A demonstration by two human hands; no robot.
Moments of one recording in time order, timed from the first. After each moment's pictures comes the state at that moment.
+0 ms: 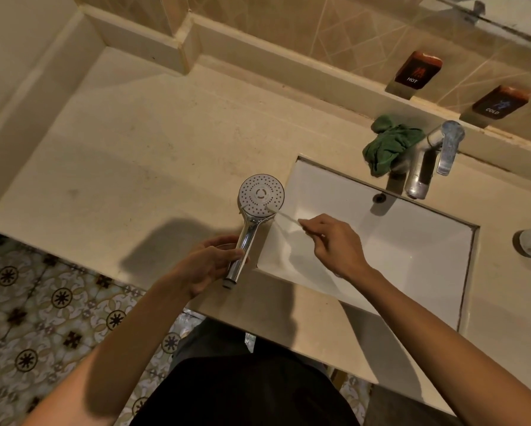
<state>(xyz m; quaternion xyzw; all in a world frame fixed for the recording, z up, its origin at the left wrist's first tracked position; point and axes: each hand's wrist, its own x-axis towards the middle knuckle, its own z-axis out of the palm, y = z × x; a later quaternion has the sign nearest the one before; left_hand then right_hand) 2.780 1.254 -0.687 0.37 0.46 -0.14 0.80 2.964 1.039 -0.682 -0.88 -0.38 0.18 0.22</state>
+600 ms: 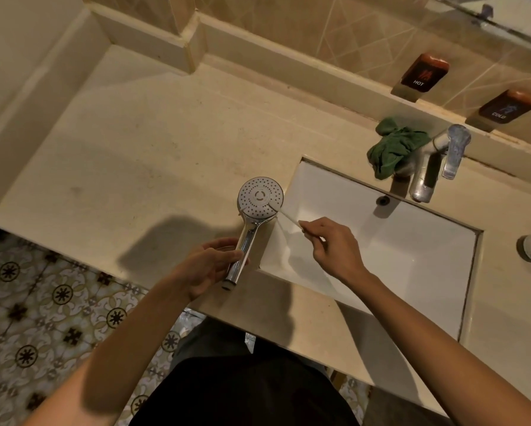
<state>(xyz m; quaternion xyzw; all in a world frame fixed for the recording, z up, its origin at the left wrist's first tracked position) 2.773 1.256 -0.687 0.36 0.45 -0.13 0.81 2.957 1.045 -0.687 -0.88 -0.35 0.20 0.25</state>
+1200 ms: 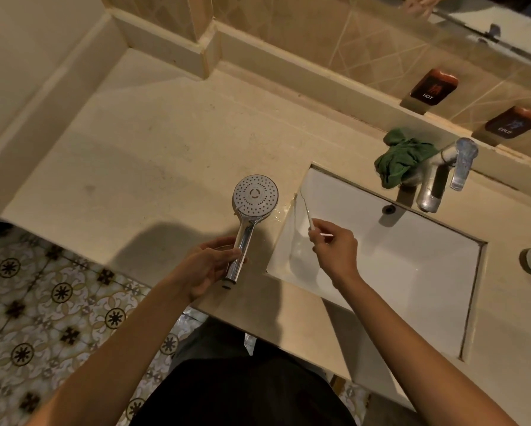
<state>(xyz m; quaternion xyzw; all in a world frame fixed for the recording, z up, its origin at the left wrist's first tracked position) 2.759 1.271 -0.692 0.34 0.44 -0.08 0.83 2.943 1.069 -0.703 -0.88 -0.06 0.24 0.40</state>
